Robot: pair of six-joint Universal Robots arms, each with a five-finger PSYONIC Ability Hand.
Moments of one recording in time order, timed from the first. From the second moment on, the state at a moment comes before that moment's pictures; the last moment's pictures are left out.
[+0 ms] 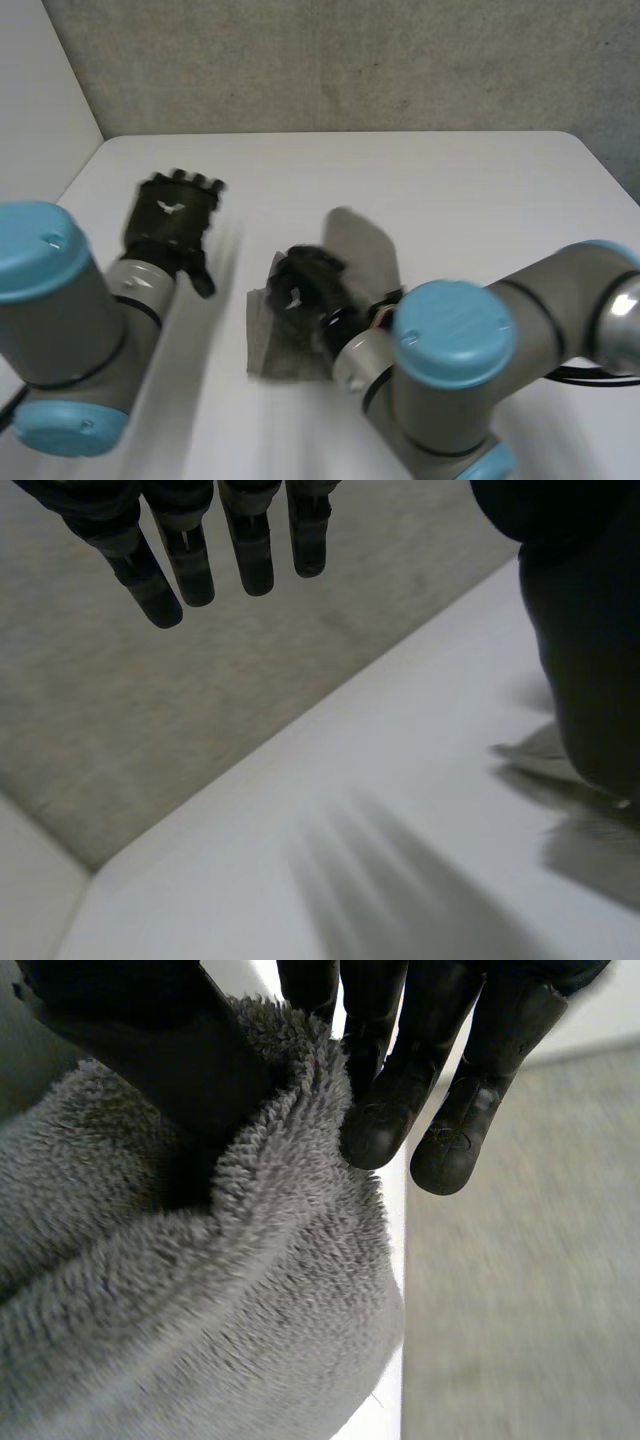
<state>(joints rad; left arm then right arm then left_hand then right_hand) 4.22 -1.83 -1.70 3.42 -1.74 3.45 2.42 -1.01 1.50 -0.31 1.46 2.00 0.26 0.25 0.24 0.26 0.23 1.32 1.29 1.34 1.34 1.17</state>
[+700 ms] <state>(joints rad) 4.20 -1.81 -1.64 3.43 -1.68 3.29 2.18 -1.29 1.63 -0.15 1.26 2.88 0.26 0.26 0.24 0.26 0.23 0.23 0.25 0.25 0.25 0.06</state>
